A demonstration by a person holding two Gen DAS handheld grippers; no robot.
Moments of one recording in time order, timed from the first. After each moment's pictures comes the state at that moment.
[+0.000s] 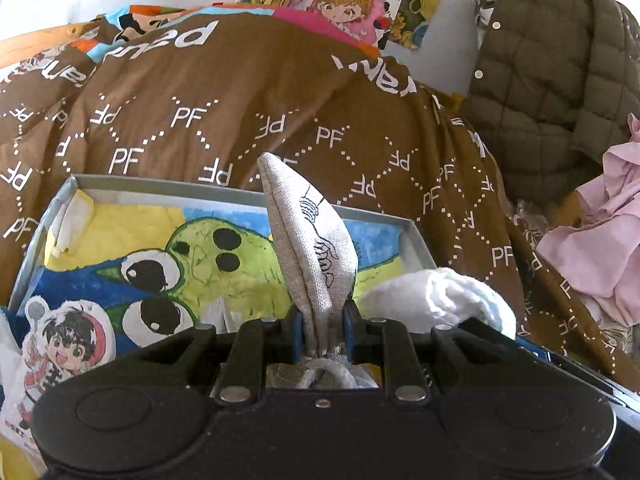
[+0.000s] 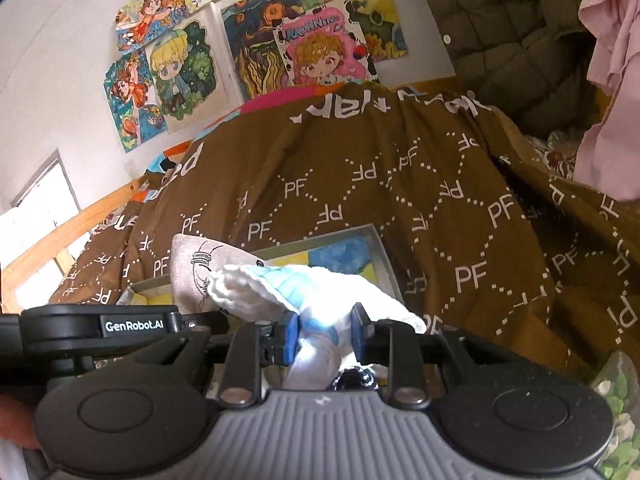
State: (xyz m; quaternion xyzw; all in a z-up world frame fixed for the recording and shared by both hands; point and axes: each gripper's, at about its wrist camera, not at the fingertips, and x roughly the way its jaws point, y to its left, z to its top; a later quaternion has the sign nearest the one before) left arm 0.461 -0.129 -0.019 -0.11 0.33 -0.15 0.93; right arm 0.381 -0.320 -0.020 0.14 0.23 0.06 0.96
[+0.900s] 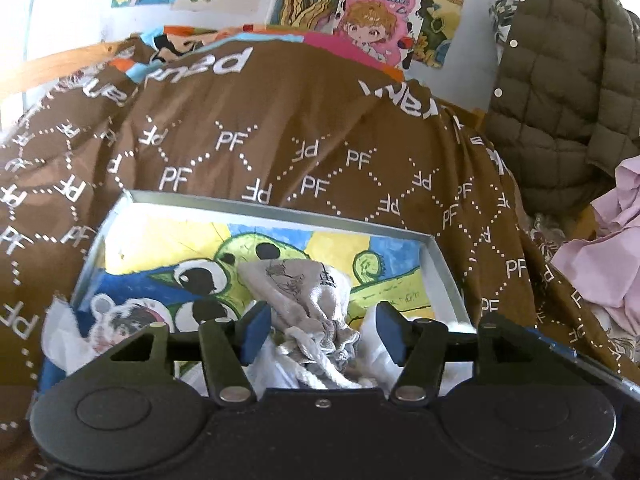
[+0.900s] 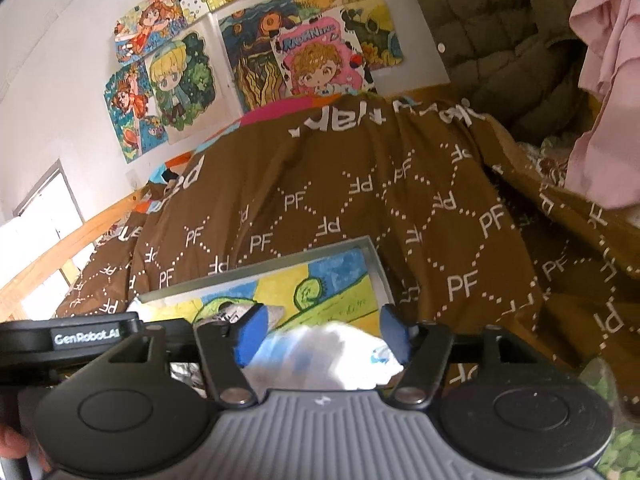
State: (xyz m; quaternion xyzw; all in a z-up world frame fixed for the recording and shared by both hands) left arm 0.428 -0.115 0.008 -0.09 0.31 -0.10 0.94; right arm 0.367 -0.331 0.000 0.15 0.22 0.06 0.96
